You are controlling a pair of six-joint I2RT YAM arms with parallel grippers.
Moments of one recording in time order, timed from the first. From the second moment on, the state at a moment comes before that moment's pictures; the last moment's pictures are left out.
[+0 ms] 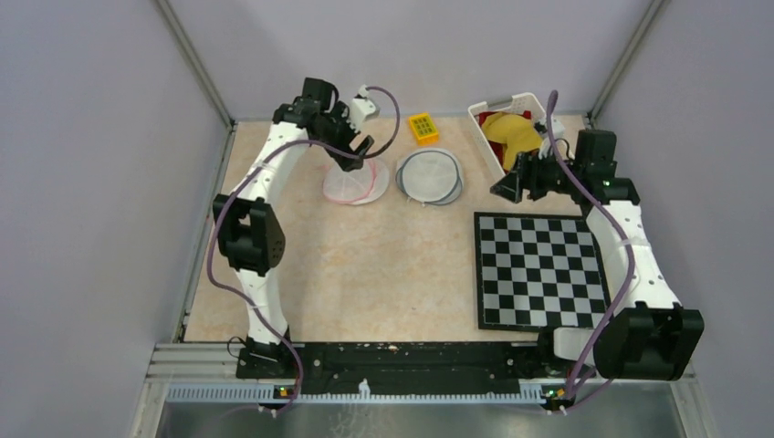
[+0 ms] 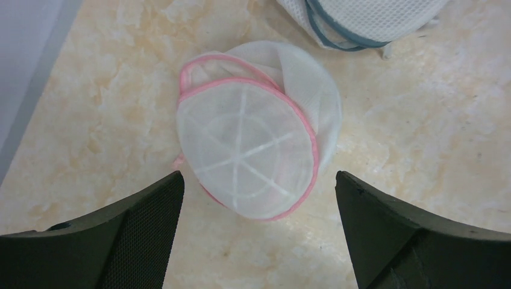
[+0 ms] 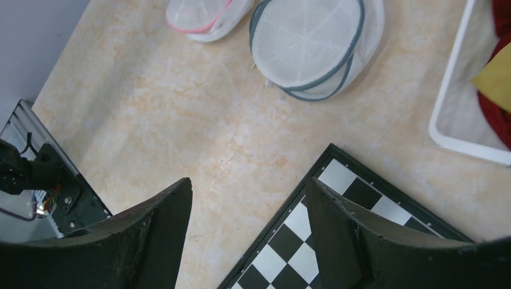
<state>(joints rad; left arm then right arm) -0.24 2.04 1.96 -0.86 0.36 0.65 -0.02 1.24 1.12 -0.56 -0.78 -0.06</state>
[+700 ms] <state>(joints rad) 0.19 1.35 1.19 -0.81 0.70 0.28 -0.45 1.25 1.17 -0.71 -0.87 -0.24</state>
